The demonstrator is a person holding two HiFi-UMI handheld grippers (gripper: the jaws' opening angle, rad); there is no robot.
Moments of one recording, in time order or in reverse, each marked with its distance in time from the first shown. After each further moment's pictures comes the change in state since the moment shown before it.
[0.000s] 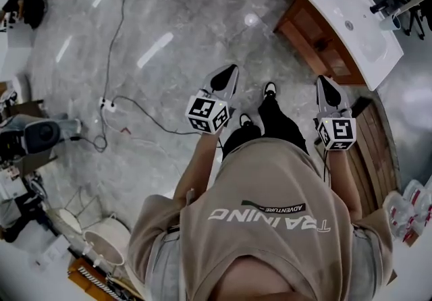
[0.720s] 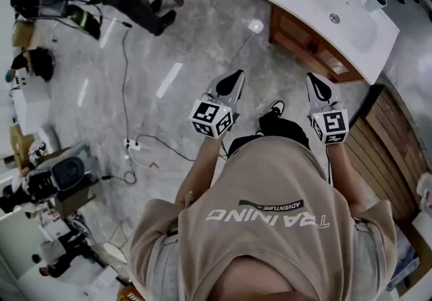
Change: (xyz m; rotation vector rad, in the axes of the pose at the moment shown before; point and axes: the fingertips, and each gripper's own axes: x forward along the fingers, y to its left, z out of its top) left arm 0.129 -0.035 0.035 0.162 0.119 -0.218; right arm 0.051 -0.074 -0.023 0.097 -0.027 -0.084
